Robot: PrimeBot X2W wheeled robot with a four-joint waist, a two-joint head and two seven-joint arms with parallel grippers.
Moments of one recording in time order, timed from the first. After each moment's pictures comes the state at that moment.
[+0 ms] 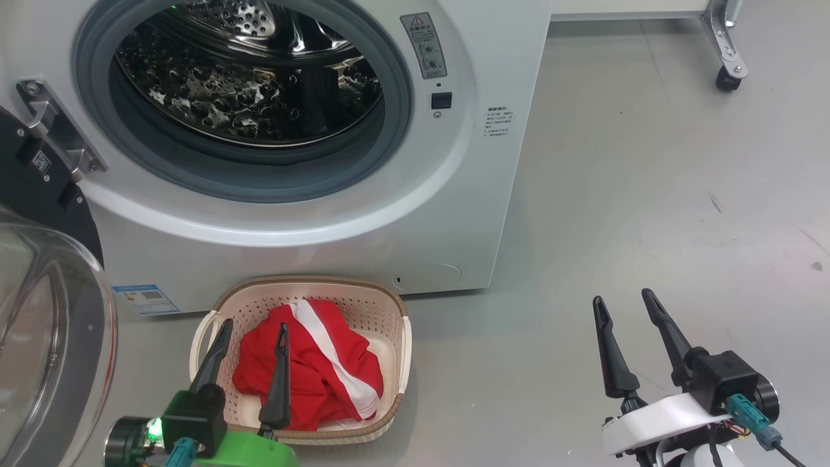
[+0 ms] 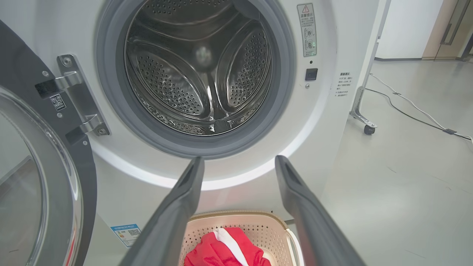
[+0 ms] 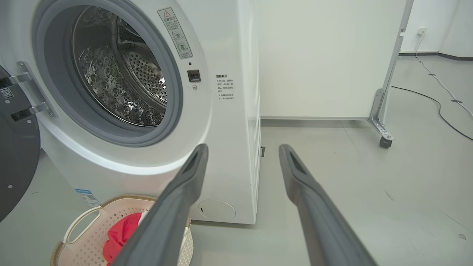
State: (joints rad) left arm 0.06 0.04 -0.24 0.02 -0.23 0.09 -0.18; right arm 0.05 -0.04 0.17 0.11 0.24 0.02 -0.26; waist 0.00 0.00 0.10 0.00
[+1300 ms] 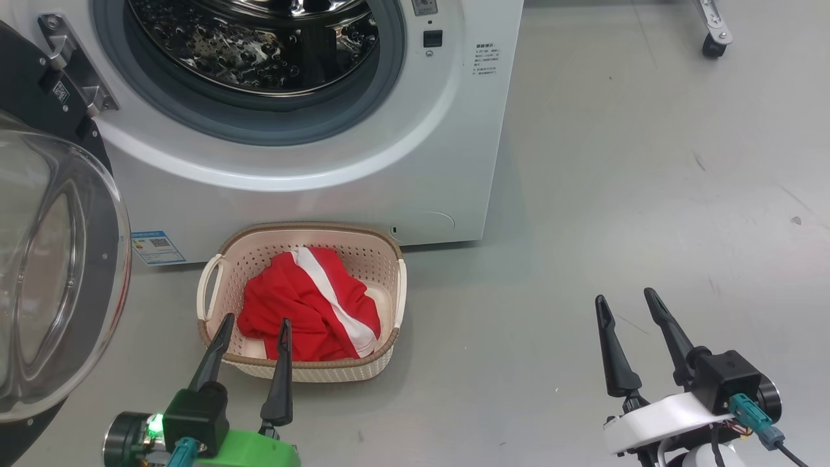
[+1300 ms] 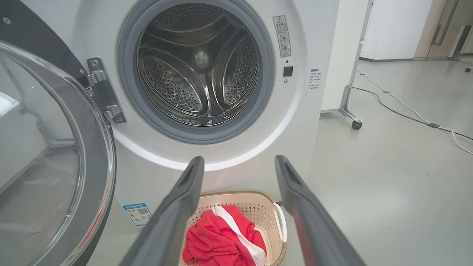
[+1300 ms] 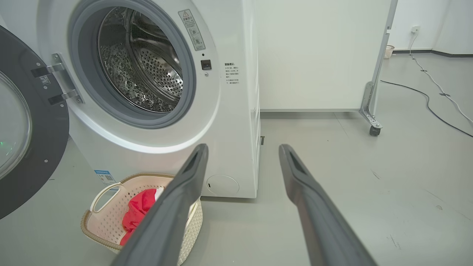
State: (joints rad) left arm 0.07 0.05 -0.24 -0.02 -0.21 0.09 -0.17; right arm 0.05 -0.04 0.17 0.10 0.24 0.02 -0.26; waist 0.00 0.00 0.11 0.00
